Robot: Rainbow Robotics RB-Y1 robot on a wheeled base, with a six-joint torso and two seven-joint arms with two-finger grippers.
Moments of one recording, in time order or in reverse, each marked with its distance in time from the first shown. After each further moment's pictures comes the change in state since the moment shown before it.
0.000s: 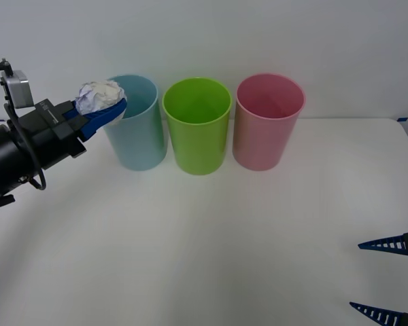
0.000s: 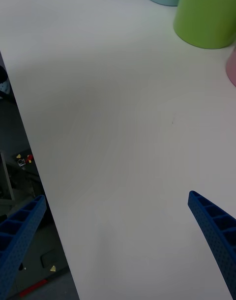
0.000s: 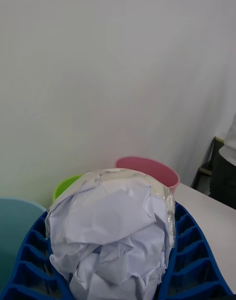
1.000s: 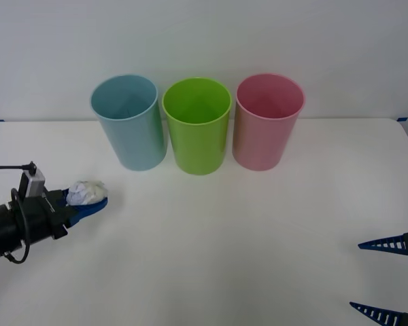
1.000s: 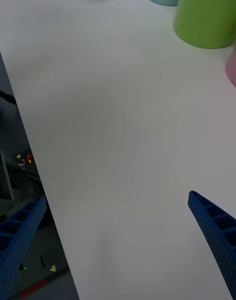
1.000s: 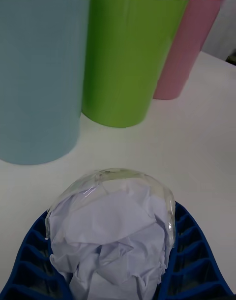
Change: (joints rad) right arm 0.000 0.000 0.000 0.000 0.000 0.000 0.000; left arm 0.135 -0.002 -0.101 0.344 -0.221 -0.216 -0.039
